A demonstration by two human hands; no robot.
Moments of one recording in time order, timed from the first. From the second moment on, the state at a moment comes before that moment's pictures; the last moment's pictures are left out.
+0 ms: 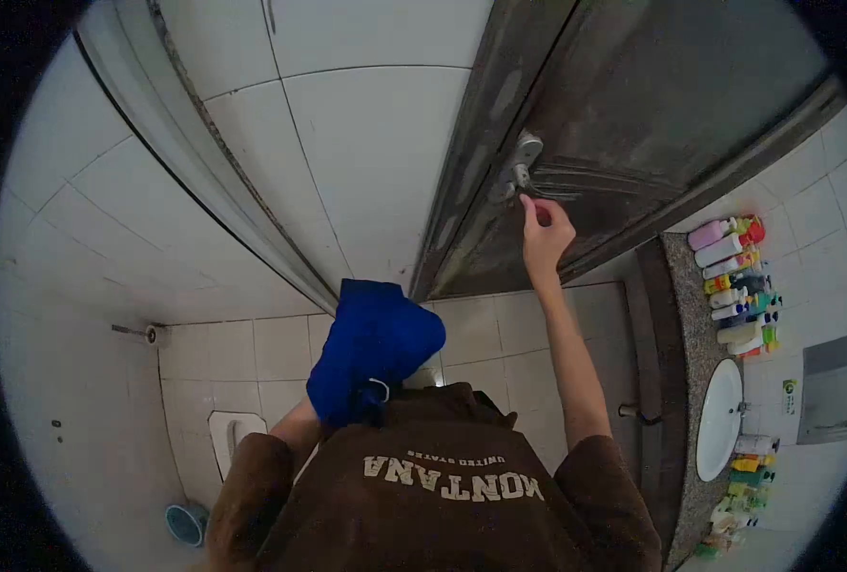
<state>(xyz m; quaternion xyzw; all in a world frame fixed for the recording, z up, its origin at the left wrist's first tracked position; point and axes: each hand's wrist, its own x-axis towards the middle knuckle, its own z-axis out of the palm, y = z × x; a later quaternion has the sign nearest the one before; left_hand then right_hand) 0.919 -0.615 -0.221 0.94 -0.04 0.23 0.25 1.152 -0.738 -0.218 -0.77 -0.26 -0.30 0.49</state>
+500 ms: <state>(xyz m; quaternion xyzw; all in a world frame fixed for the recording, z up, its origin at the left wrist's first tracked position) 0.914 -0.598 -0.217 0.93 -0.05 0.11 0.34 1.153 -0.745 -0.217 -0.75 -0.12 -0.41 0.51</state>
